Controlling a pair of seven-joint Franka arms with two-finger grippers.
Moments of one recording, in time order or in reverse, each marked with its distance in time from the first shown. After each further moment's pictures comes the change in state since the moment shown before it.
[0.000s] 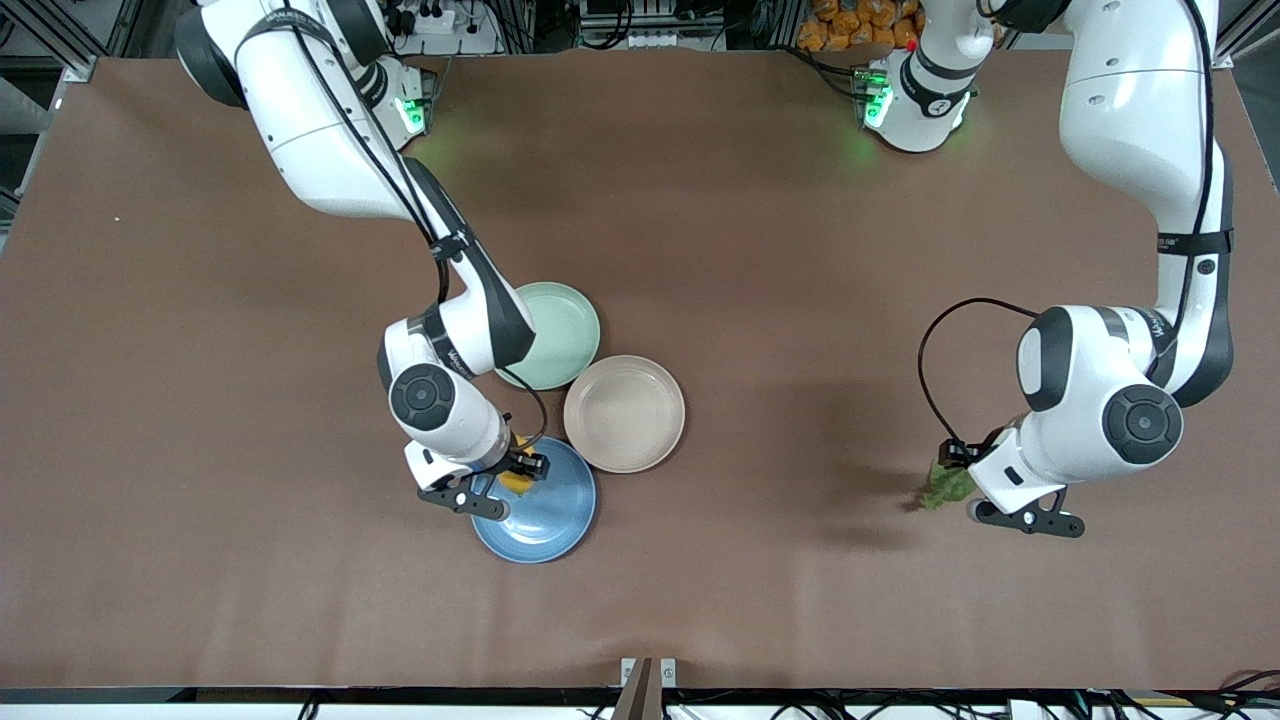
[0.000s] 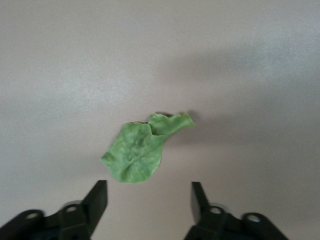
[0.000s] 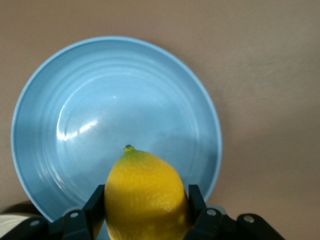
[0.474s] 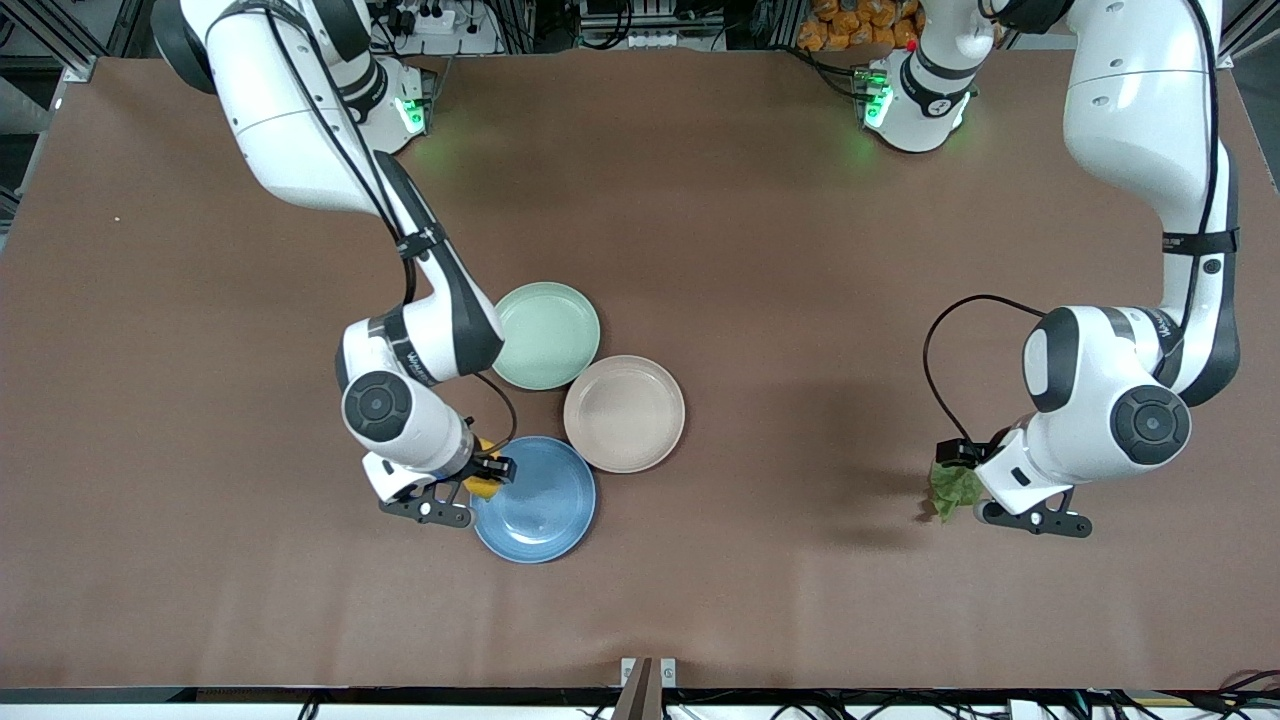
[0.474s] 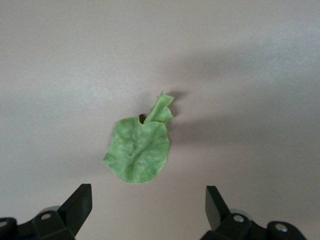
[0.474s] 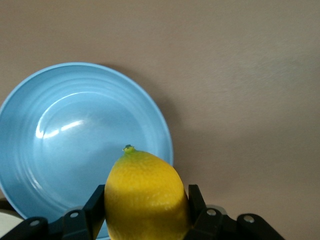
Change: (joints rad) left arm 0.013 -0.001 0.005 -0.001 0.000 -0.005 -0.007; right arm -0.045 -0.041 -0.023 0.002 0.000 -0.078 -0.121
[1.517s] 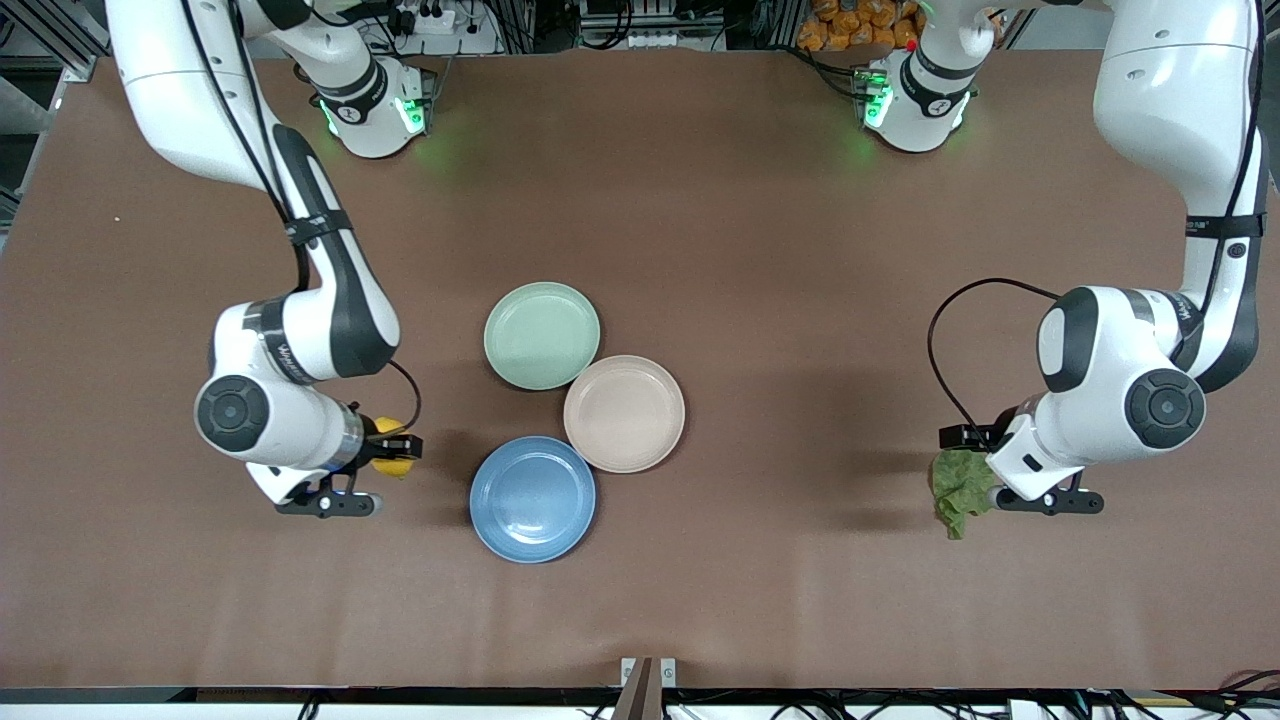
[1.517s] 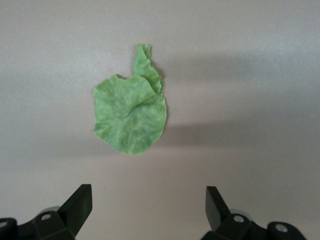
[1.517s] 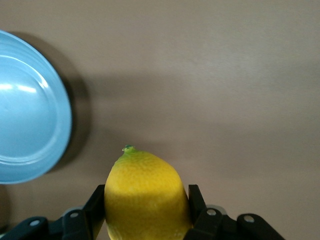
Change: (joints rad) left arm 0.143 -0.088 -0.181 -0.112 0.088 -0.024 -0.163; right arm -0.154 -0.178 -0.006 -0.171 0.000 -0.131 -0.321
